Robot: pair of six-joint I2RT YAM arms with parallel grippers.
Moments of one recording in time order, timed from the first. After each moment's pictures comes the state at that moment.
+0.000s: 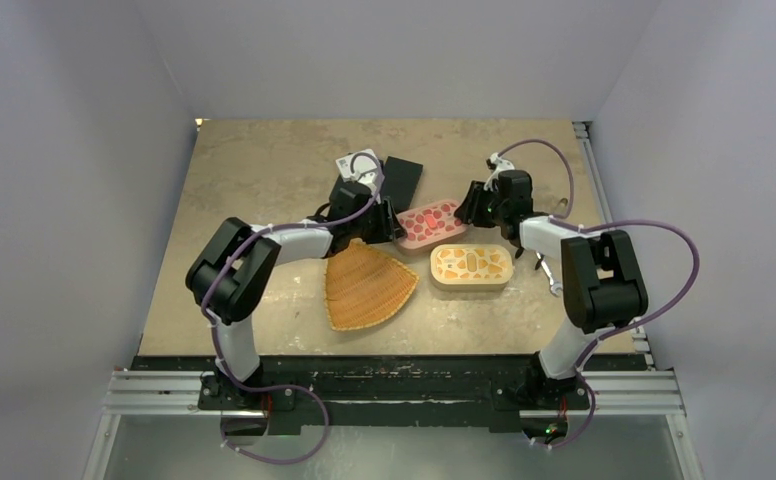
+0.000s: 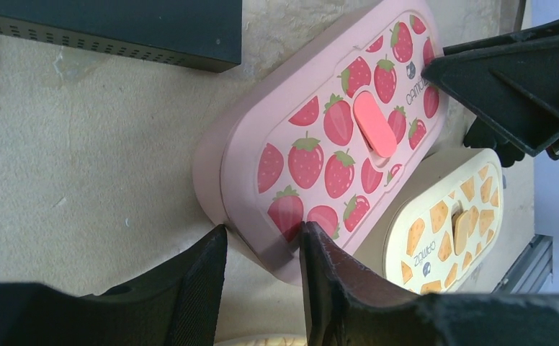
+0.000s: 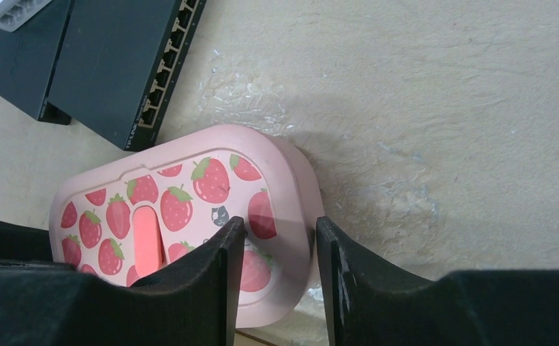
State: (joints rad) left arm -0.59 1.86 1.03 0.18 0.18 -0.64; right arm 0.18 1.72 0.90 0.16 -0.23 0.34
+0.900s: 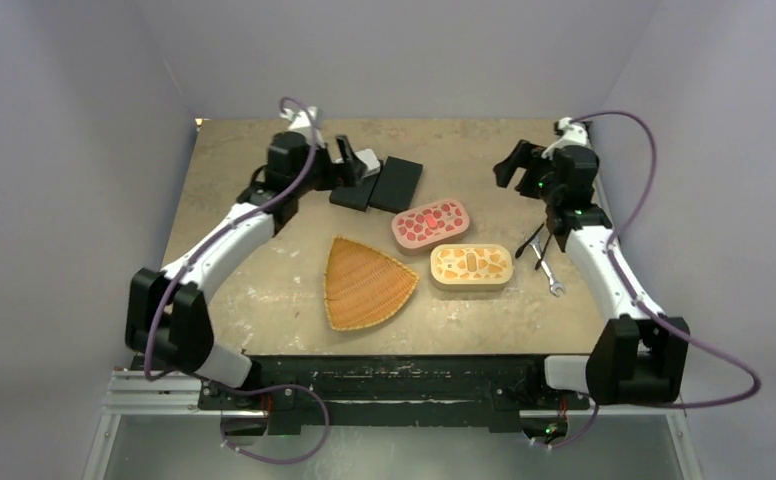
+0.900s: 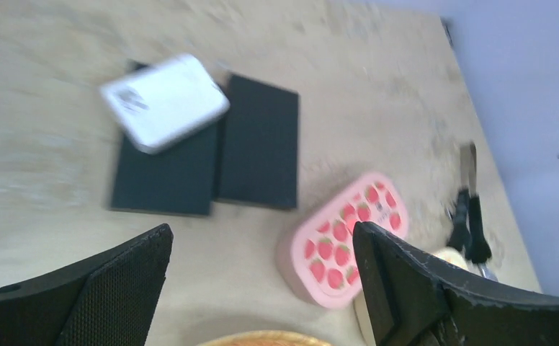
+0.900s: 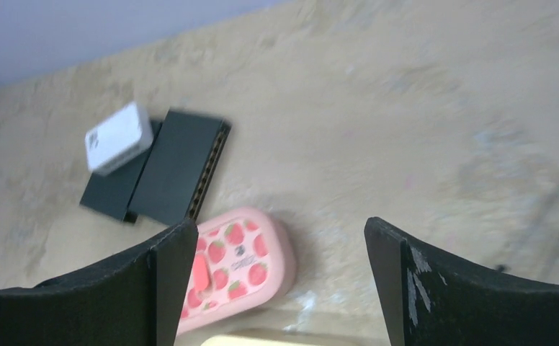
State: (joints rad) left arm -0.42 1.55 1.17 -0.03 0.11 -0.46; right arm 0.06 1.34 1.00 -0.05 -0.15 0.35
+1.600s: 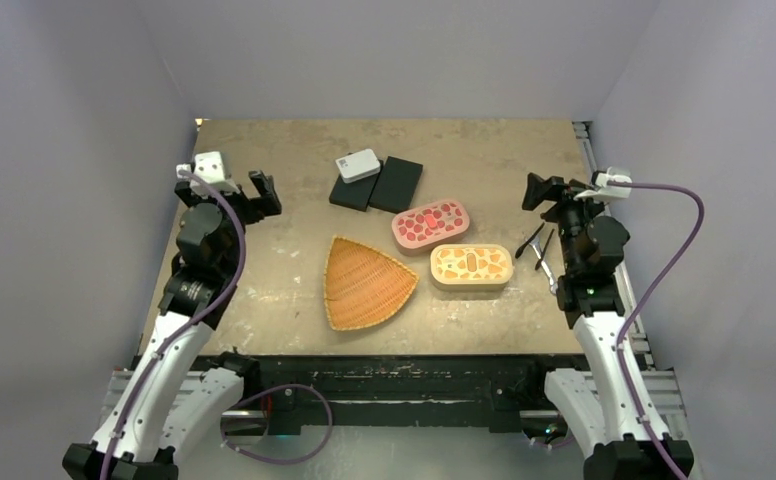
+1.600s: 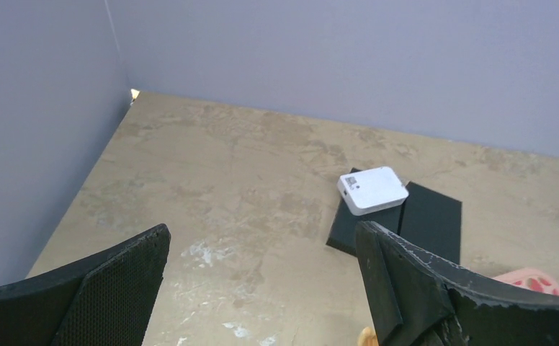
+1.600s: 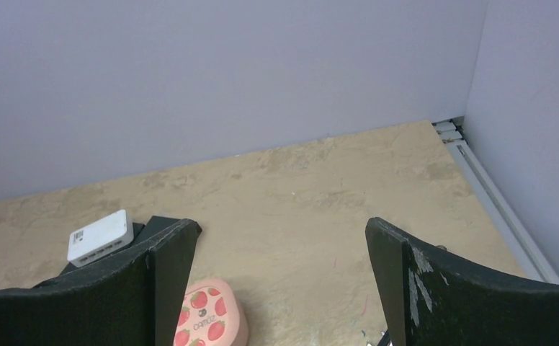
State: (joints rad) left arm -0.26 0.75 0.82 -0.08 -0.35 -0.15; right arm 0.00 0.77 0.62 0.25 0.04 0.24
